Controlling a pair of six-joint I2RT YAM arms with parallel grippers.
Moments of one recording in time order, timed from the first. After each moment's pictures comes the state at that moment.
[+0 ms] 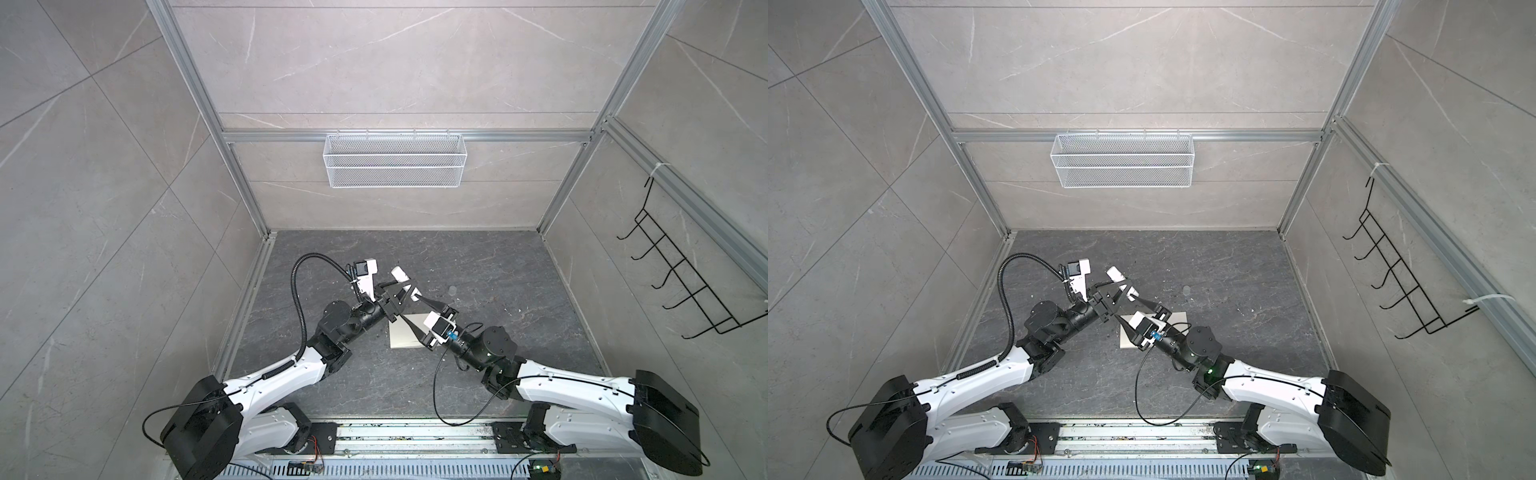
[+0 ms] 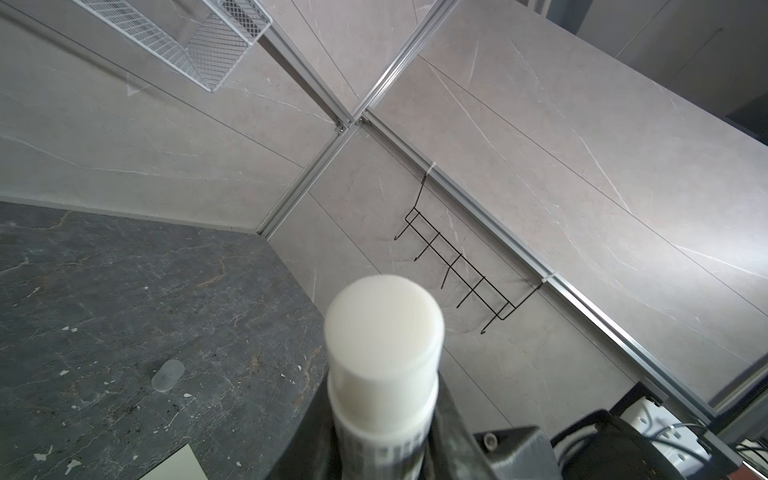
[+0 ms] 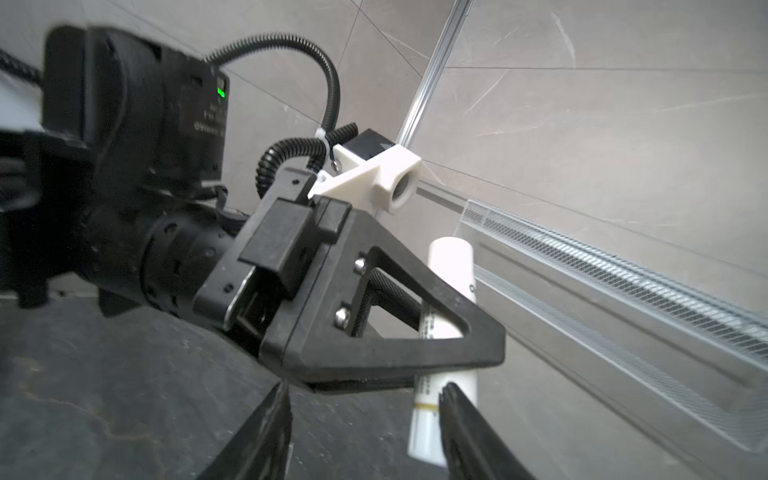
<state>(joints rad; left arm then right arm) -0.77 1.18 0.59 0.84 0.24 -0.79 1.03 1.20 0.50 0.94 0.13 -0.54</state>
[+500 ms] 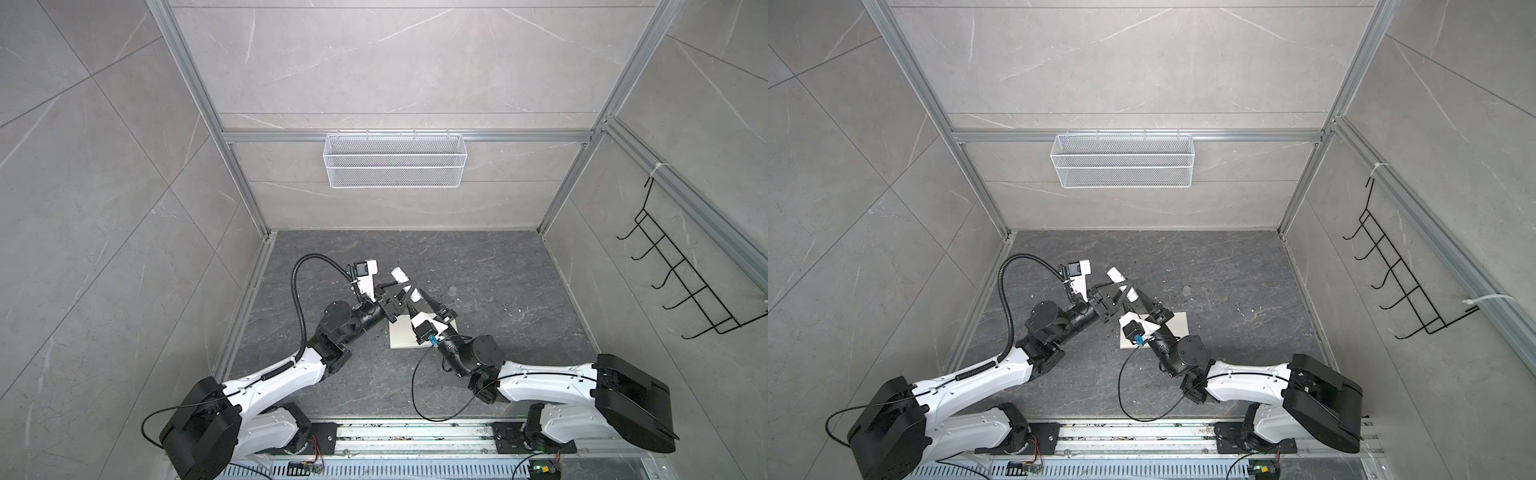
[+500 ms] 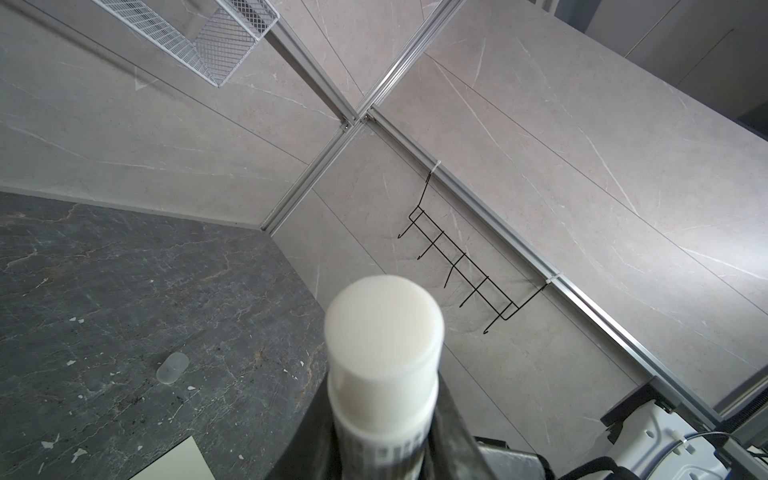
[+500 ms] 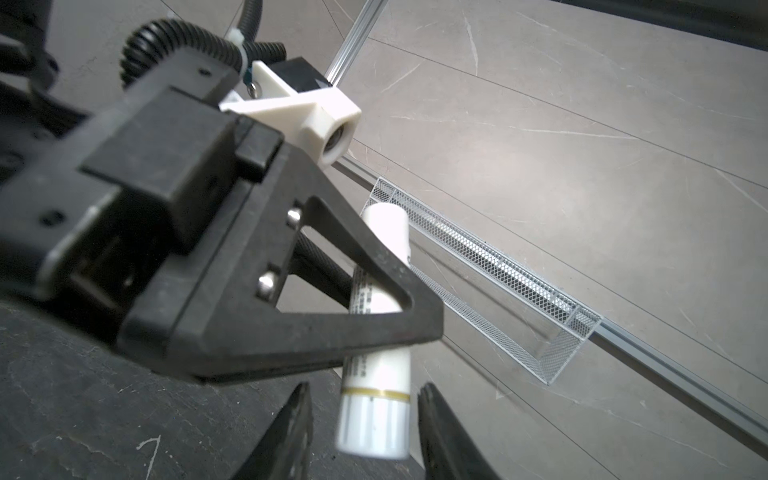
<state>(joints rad) -0.77 1.17 0.59 0.82 0.22 -0.79 1.08 1.35 0.50 1.18 0.44 -0.76</state>
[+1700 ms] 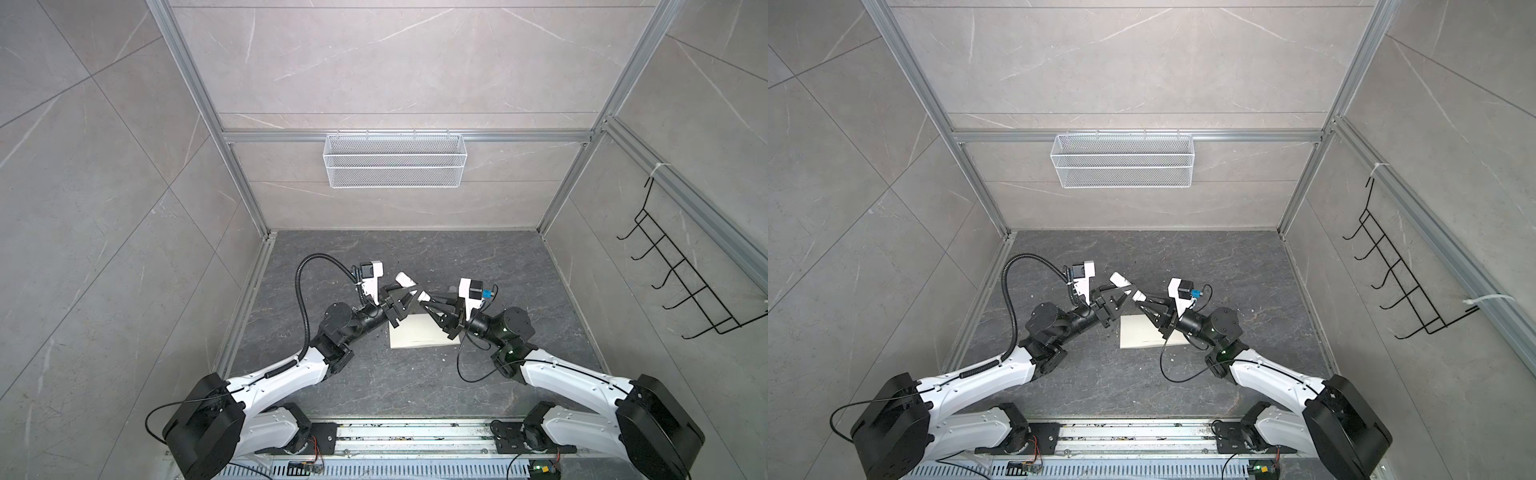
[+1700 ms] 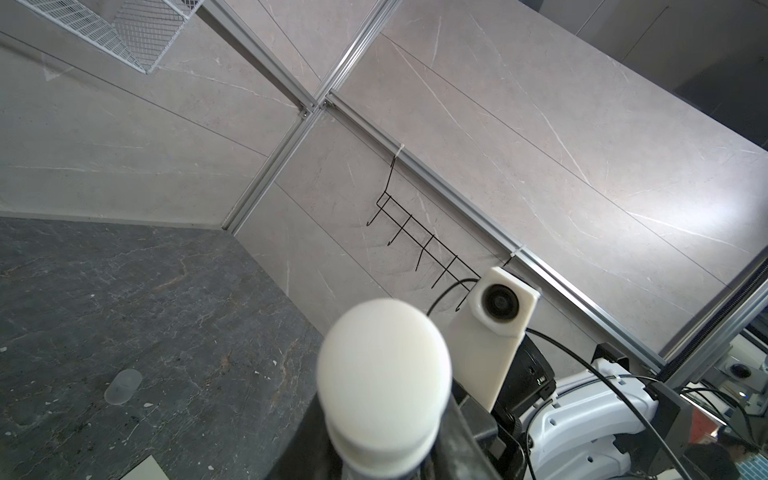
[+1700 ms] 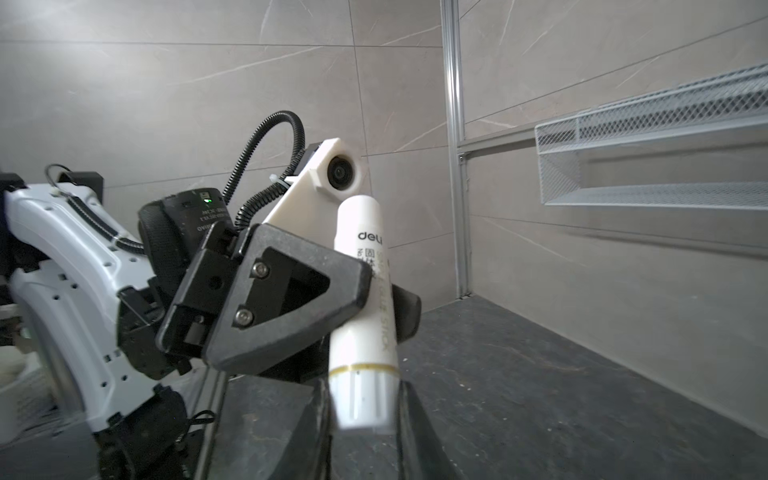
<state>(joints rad) -0.78 1.19 0.59 0.90 0.33 -0.77 0.61 1.21 0.49 1.03 -0.59 0.34</state>
